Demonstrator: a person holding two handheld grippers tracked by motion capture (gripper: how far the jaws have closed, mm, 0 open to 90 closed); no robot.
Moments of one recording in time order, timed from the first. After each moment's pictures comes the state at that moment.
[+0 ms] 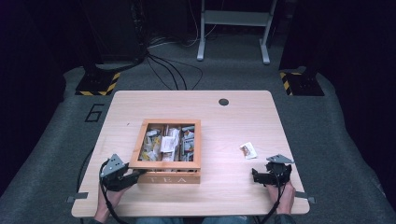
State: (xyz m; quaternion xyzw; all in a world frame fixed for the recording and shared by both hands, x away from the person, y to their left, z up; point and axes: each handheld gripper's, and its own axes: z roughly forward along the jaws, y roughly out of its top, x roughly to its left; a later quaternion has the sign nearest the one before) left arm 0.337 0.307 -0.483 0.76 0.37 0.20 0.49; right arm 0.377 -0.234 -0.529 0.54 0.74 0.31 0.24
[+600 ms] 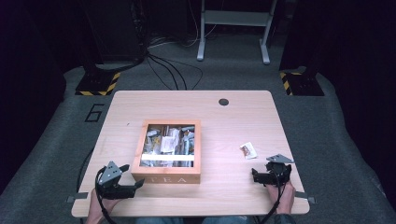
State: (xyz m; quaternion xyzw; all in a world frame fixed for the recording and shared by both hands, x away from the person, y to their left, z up) left arm 0.315 0.324 -0.492 0.78 0.39 0.21 0.44; right arm 0.378 -0.234 -0.529 0.54 0.74 0.31 0.24
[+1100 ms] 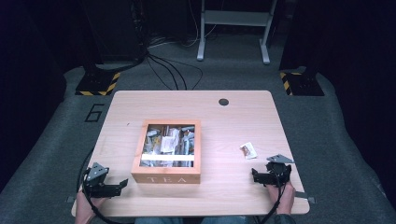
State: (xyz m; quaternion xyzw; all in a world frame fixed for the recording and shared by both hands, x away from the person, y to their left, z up) left arm 0.331 0.375 -0.524 0.76 0.48 0.22 0.37; right arm 0.378 -0.235 -0.530 0.55 0.74 0.31 0.24
